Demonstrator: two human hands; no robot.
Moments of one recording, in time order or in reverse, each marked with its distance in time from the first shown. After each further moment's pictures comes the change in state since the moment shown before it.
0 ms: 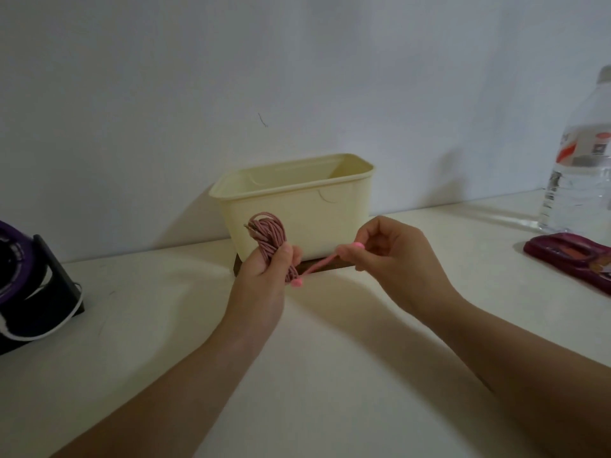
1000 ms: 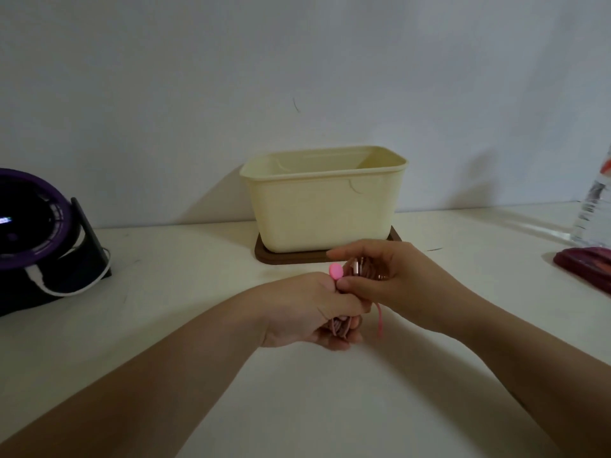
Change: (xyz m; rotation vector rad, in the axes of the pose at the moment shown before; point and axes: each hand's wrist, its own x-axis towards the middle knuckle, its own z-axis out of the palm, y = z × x) left_hand -0.022 0.030 -0.005 0.172 -0.805 -0.496; right_hand -0.012 -0.012 0.008 -0.155 -0.472 -0.014
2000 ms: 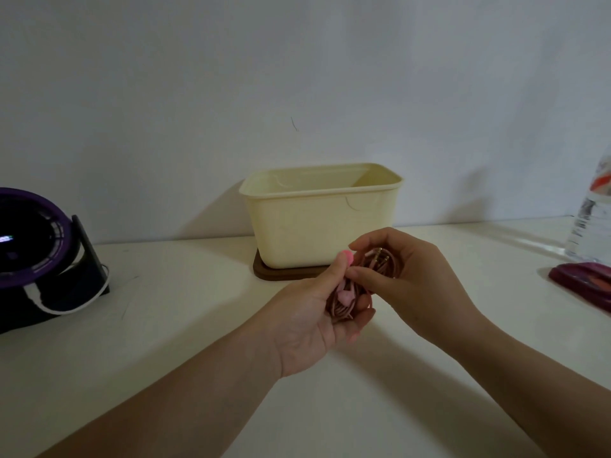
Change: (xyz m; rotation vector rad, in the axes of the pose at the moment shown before) left_hand 0.011 0.002 0.013 -0.746 0.207 0.199; right_hand -0.001 -0.005 -0.002 0.081 0.328 -0.069
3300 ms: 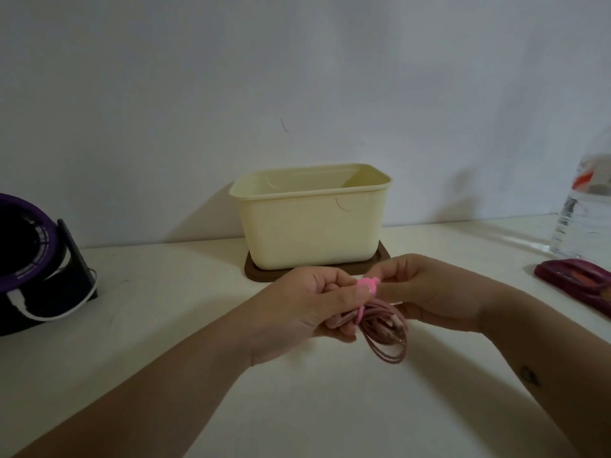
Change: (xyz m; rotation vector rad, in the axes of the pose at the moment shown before) left_hand -0.013 0.014 -0.001 0.556 -0.215 0.101; right_hand 0.013 0.019 -0.041 0.372 -0.612 0.440
